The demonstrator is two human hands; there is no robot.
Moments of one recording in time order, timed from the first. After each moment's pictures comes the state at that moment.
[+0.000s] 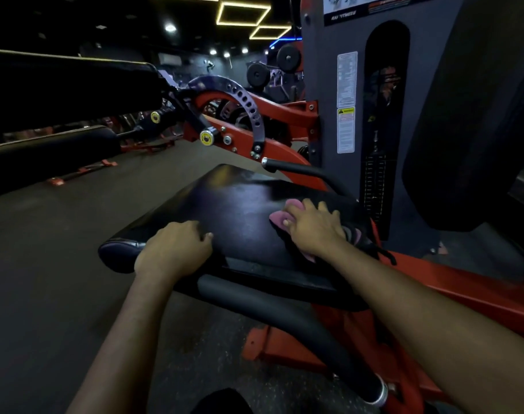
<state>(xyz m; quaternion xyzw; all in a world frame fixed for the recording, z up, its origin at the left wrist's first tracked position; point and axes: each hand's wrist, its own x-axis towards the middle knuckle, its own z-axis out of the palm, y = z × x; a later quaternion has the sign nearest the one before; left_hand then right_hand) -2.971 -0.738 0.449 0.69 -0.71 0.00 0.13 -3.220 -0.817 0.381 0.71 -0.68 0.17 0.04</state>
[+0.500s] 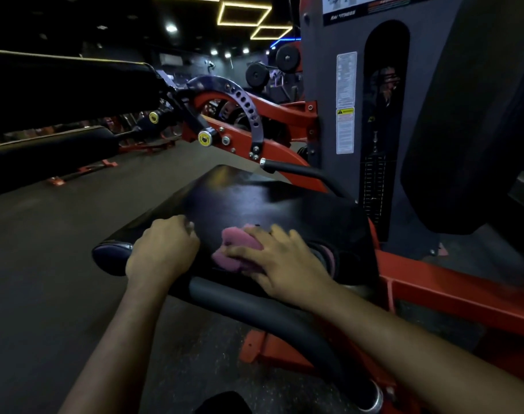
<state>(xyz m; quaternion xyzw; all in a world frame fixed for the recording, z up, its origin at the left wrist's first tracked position) -2.972 -0.741 0.447 0.73 -0.65 0.01 0.20 -3.181 -0.744 0.367 0.85 -0.44 0.24 0.16</state>
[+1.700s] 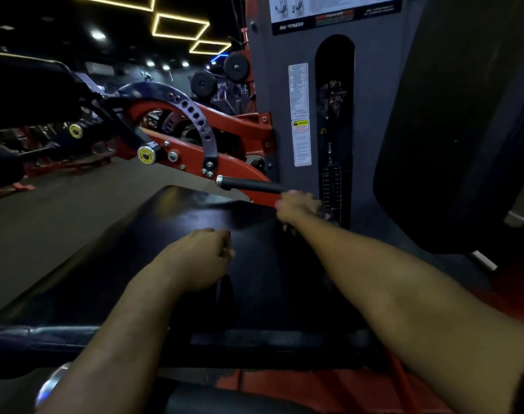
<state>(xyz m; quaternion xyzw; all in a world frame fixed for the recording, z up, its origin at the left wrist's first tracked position) -3.036 -0.861 0.444 0.49 -0.87 -0.02 0.06 -3.274 -0.985 0.397 0.55 -0.83 0.13 -0.01</state>
